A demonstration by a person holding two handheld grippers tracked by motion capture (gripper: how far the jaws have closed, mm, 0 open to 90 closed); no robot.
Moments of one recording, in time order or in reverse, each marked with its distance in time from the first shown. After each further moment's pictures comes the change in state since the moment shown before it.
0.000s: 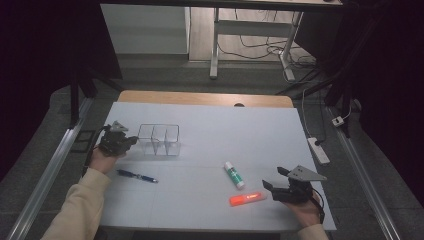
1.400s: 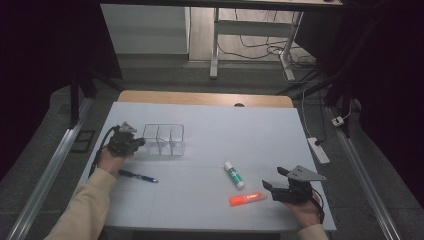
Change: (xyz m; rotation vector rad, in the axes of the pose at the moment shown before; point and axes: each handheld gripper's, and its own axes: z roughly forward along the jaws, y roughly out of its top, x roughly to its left) left arm -0.016 0.009 0.014 0.013 -0.047 0.031; right arm 0.000 0.000 0.001 0.009 -0.004 -0.003
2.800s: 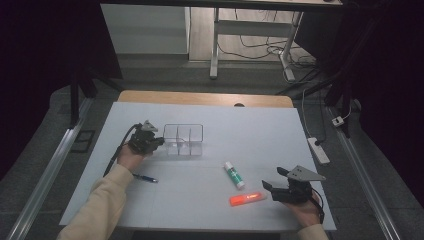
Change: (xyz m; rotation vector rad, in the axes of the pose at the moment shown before) left arm -0.041 0.034 0.028 0.004 -0.074 0.078; right arm 0.000 0.000 0.001 0.004 0.005 -0.001
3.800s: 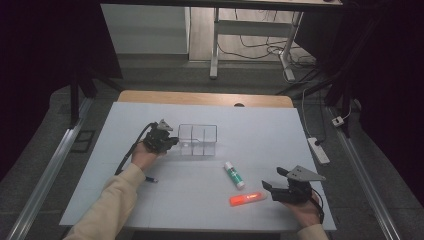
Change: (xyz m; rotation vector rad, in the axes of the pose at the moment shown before) left arm -0.025 0.025 0.020 0.001 -0.051 0.050; right arm 0.000 0.000 0.000 0.000 0.002 -0.002
